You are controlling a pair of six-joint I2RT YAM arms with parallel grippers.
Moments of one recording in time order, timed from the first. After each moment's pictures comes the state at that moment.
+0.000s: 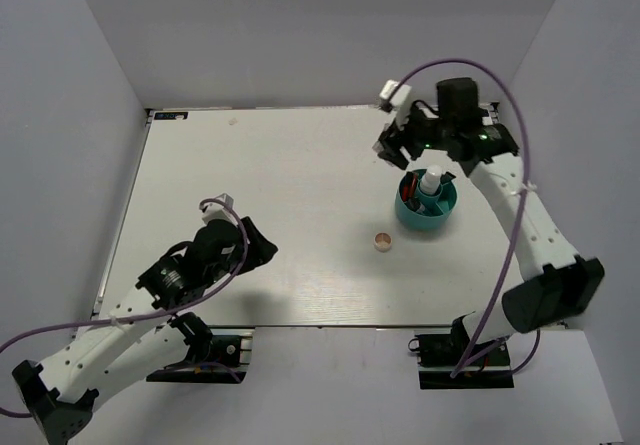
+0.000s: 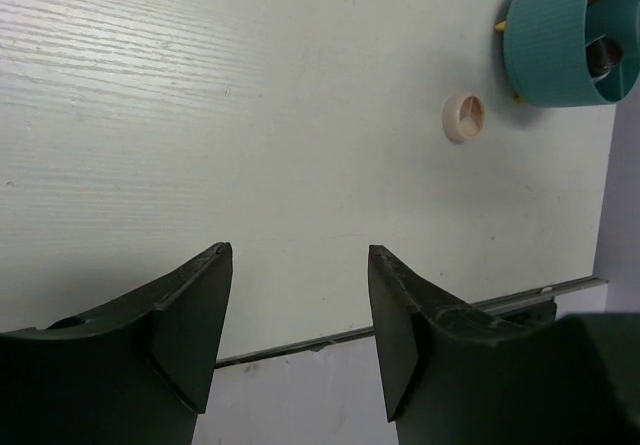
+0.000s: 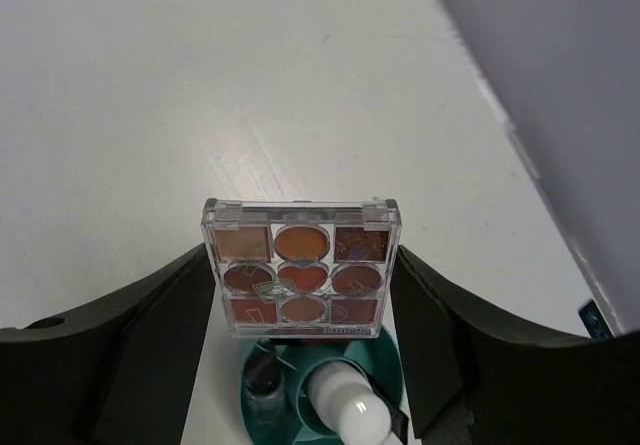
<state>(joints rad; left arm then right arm) -0.76 0.67 0.69 -0.67 -0.24 -0.95 0.38 1.49 1.60 -0.74 -0.49 -0.65</state>
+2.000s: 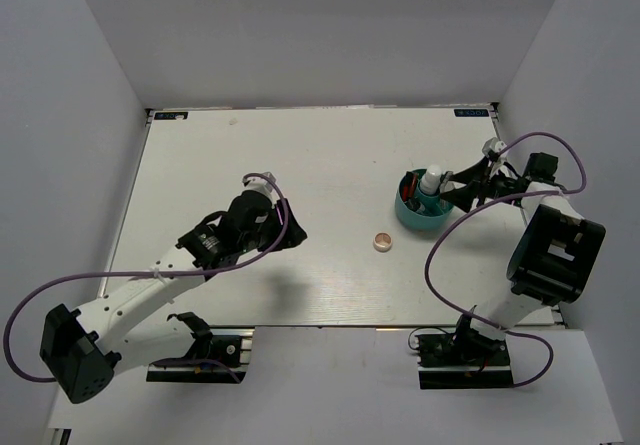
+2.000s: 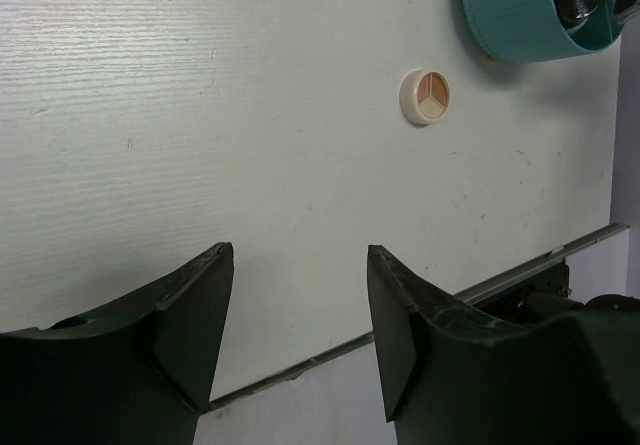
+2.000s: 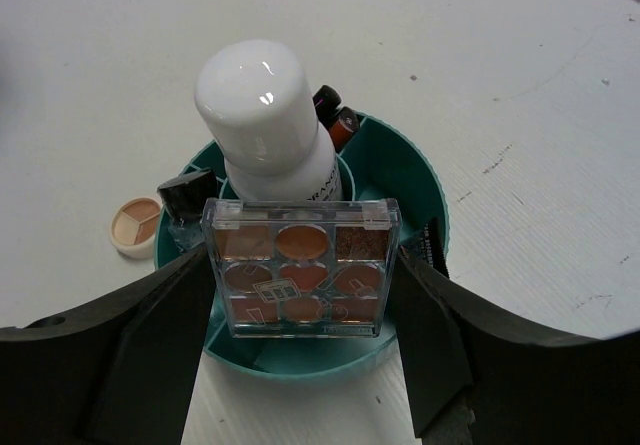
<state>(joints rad) -0.76 1.03 0.82 -0.45 -0.09 -0.79 -0.39 1.65 1.02 -0.43 -1.36 -0.94</state>
